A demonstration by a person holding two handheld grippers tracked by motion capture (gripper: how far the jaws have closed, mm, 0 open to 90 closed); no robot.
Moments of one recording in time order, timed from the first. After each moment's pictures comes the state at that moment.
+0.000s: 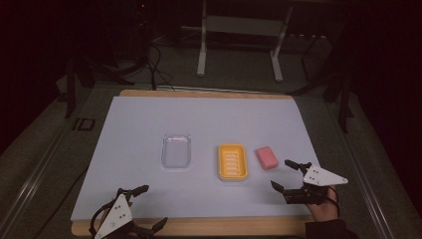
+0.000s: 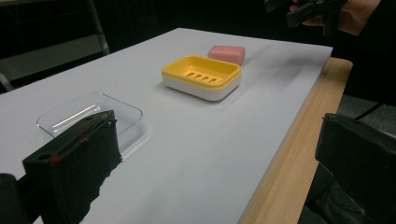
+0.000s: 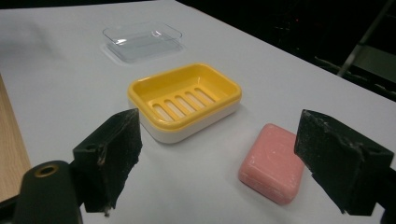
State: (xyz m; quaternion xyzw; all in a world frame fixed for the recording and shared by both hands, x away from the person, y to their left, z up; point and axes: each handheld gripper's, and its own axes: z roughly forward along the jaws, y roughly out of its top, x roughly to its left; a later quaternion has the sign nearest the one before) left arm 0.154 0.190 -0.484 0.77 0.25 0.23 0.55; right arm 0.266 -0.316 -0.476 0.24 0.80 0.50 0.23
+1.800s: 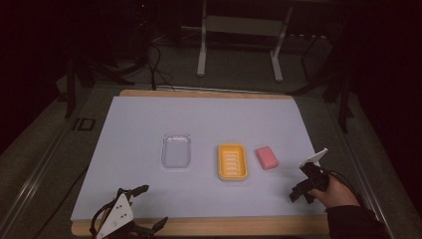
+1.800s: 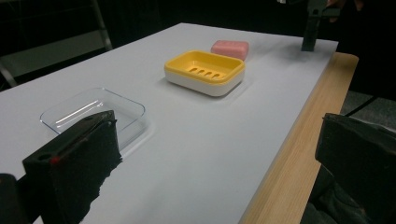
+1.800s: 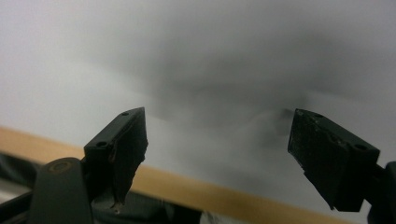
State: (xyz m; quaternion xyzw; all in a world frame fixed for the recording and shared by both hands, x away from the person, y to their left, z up) left arm 0.155 0.189 -0.485 0.77 0.26 0.23 0.54; right arm 0.318 -0.340 -0.488 0.62 0.78 0.03 -0.08
